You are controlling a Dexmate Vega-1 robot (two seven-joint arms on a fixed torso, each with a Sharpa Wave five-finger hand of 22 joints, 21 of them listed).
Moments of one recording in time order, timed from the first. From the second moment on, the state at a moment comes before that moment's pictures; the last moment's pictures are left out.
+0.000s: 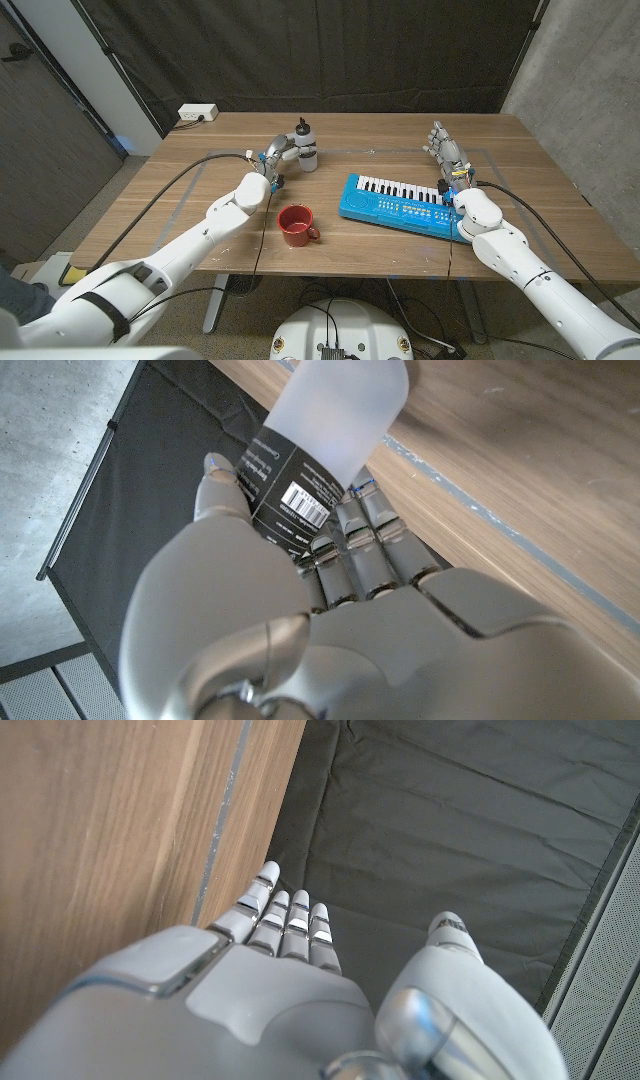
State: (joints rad) left arm 0.65 0.47 0.61 -1.17 -0.08 -0.26 0.28; left_hand 1.09 0.12 0.00 -0.16 0.24 0.70 -0.03 0.30 0.20 0.80 -0.13 0.27 0.20 0.81 -0.08 0.26 0.18 0.69 -0.06 0.44 0.19; right arm -1.03 -0.57 -0.29 -1.60 0.57 0.19 -0.28; right_hand 0.40 -0.03 0.22 -0.06 0.21 0.16 0.04 0.20 0.19 0.20 0.08 0.22 0.18 0.14 0.02 0.20 0.18 0.20 -0.04 0.42 0.17
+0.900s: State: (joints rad) left arm 0.77 0.63 0.51 -1.52 -0.09 -0.10 0.28; left_hand 1.09 0.12 0.05 -0.11 0.20 0.68 -0.01 0.26 0.20 0.77 -0.10 0.22 0.20 0.76 -0.09 0.21 0.19 0.63 -0.06 0.41 0.19; right arm -1.10 -0.59 -0.25 -1.66 0.57 0.24 -0.29; right_hand 0.40 -0.03 0.22 -0.06 0.21 0.16 0.04 0.20 0.19 0.20 0.08 0.22 0.18 0.14 0.02 0.20 0.18 0.21 -0.04 0.41 0.17
